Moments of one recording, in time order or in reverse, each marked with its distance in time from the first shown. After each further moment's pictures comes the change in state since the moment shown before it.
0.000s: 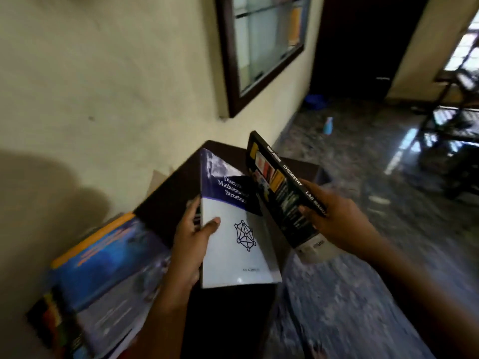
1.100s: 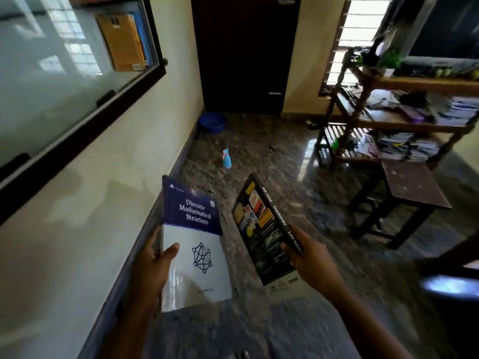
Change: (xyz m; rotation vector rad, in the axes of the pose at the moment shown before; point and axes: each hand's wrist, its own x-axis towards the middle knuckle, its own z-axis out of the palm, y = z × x) left_hand 0.487 0.006 0.616 0.347 -0.169 -0.016; right_hand 0.439 0.512 -0.286 0.139 0.151 0.477
